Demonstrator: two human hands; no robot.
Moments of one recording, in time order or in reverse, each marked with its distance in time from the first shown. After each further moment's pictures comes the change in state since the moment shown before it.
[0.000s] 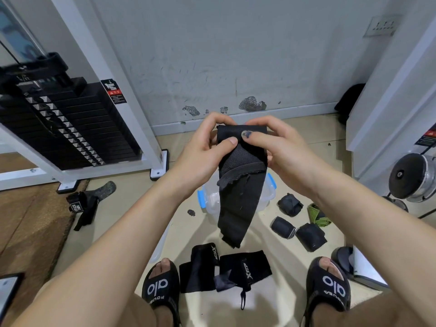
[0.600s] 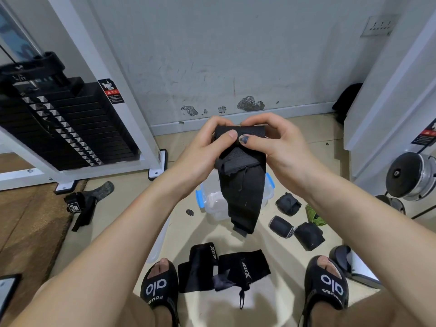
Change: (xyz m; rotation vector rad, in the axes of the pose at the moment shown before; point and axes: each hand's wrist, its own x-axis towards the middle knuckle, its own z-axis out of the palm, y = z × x) left_hand 0.004 0.000 0.004 -0.032 0.002 -0.093; right_hand 0.002 0.007 -0.001 0.041 0.041 -0.121
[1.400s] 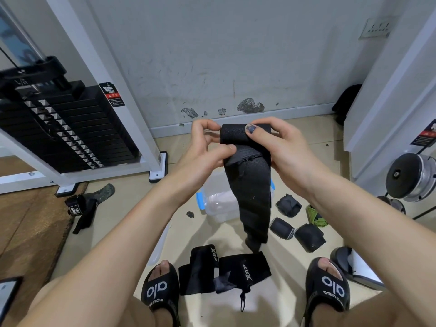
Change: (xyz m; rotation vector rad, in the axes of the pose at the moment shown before) left_hand -0.006 -0.003 -0.001 -0.120 0.025 -0.026; right_hand 0.003 0.001 -0.005 -0.050 0.070 0.039
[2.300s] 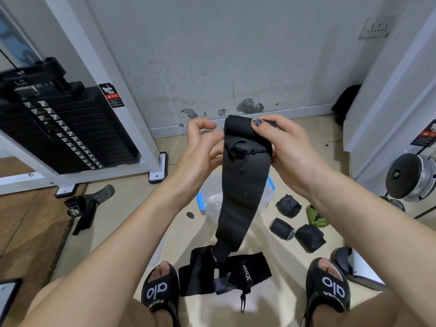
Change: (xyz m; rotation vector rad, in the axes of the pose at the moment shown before) left_hand 0.001 0.003 0.004 -0.105 0.061 0.014; right_hand -0.002 -0.009 0.002 0.126 0.045 0.051
